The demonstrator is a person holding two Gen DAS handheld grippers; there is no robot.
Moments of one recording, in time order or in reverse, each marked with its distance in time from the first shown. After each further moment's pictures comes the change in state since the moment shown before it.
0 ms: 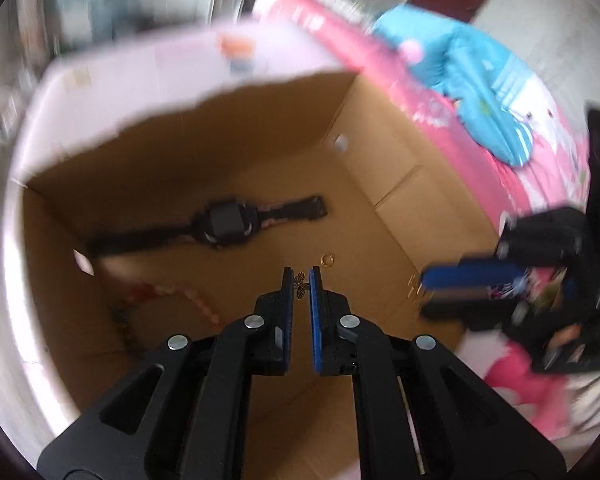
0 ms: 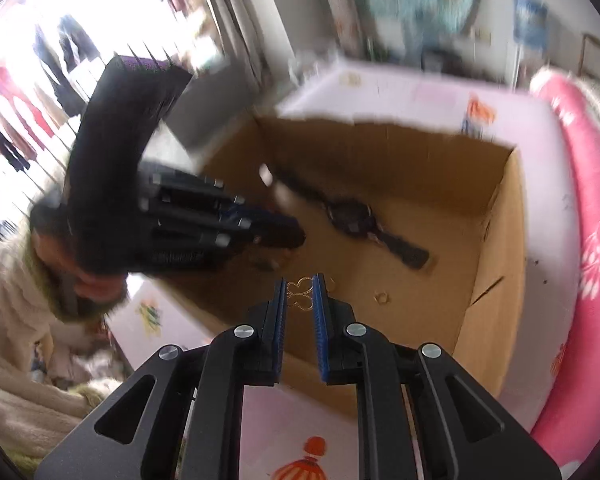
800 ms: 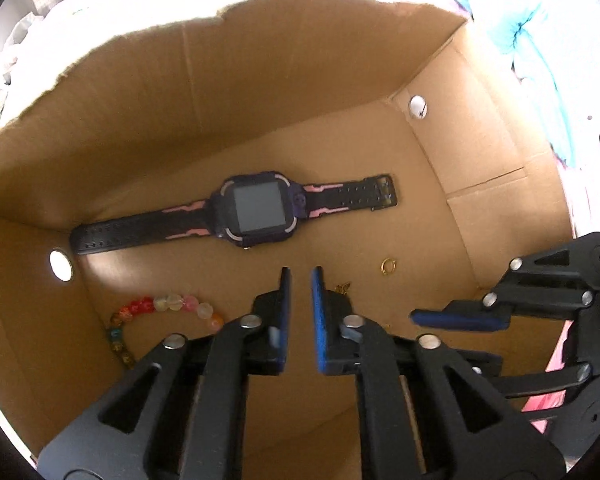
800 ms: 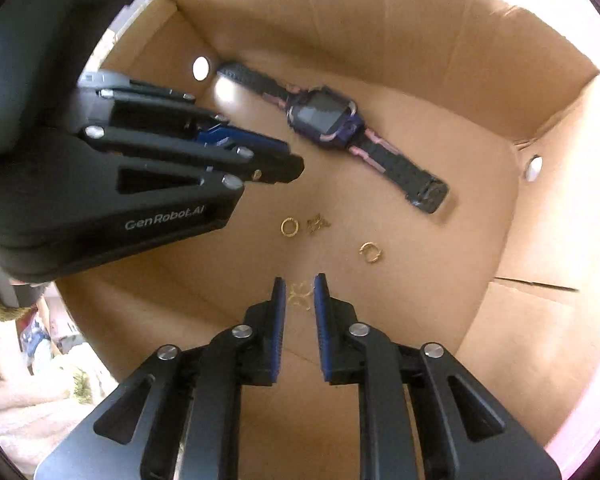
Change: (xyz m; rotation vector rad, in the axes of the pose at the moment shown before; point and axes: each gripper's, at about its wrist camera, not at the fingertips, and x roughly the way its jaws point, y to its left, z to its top) left arm 0.056 0.016 0.012 -0.059 0.170 0.119; right arm 0.079 -0.012 0.004 0.071 0.367 -0.052
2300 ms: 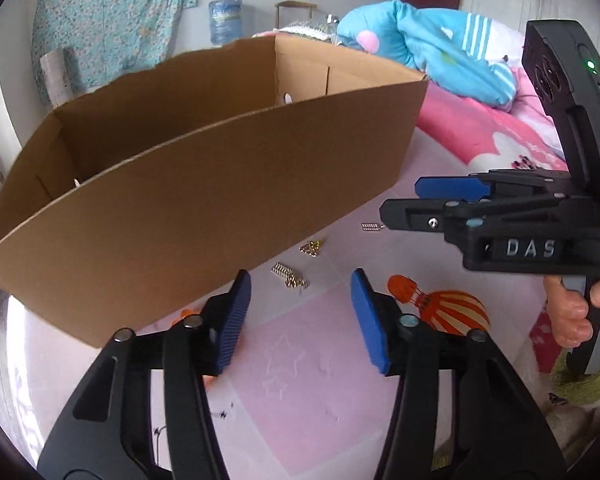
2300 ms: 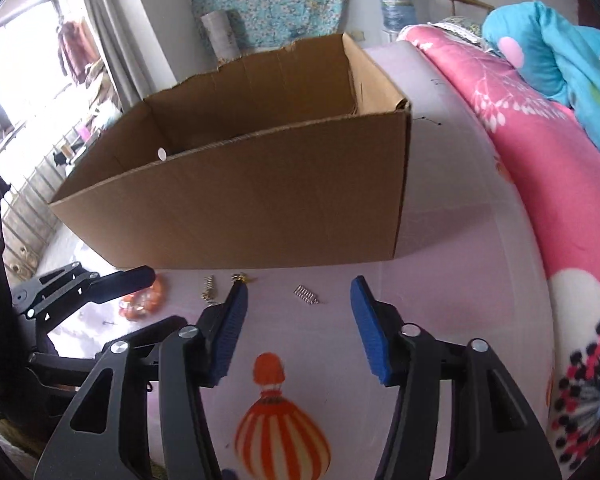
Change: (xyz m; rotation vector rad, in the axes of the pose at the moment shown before) left arm -0.006 -0.107 -0.196 0.230 -0.508 0.144; right arm -0.003 -0.009 -0.178 0.297 -0.630 -0.152
